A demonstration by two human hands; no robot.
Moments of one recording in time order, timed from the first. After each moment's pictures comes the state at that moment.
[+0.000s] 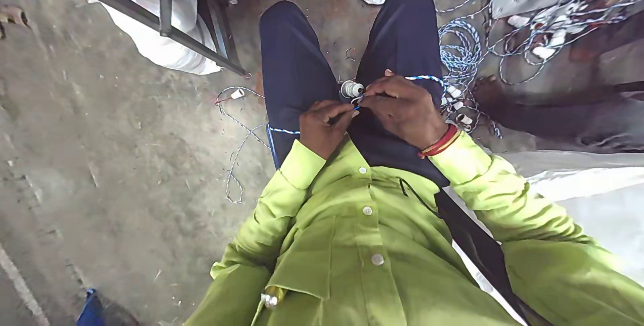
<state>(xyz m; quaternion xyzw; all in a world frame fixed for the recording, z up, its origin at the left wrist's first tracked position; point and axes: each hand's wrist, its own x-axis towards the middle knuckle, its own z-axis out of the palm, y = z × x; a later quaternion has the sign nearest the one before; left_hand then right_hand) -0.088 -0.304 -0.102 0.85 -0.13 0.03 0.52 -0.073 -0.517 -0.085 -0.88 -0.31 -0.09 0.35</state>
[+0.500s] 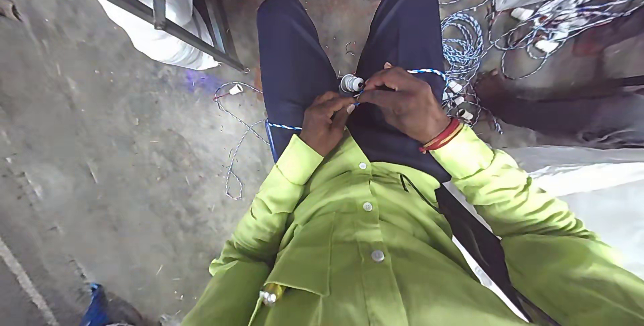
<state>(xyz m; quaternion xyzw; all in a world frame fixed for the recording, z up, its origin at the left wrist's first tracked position) -0.085 -0.300 -0.101 0.84 -0.17 -0.05 0.52 -0.070 -0.518 -0.083 -0.87 -0.32 -0.07 0.36</state>
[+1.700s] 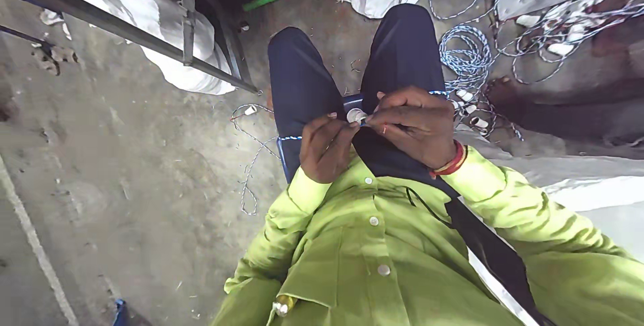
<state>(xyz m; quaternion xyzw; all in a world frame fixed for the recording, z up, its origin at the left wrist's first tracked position) -0.097 -0.301 -0.077 0.79 -0.29 0.36 0.40 -0.082 -0.507 -0.060 -0.77 -0.26 -0.16 0.56</state>
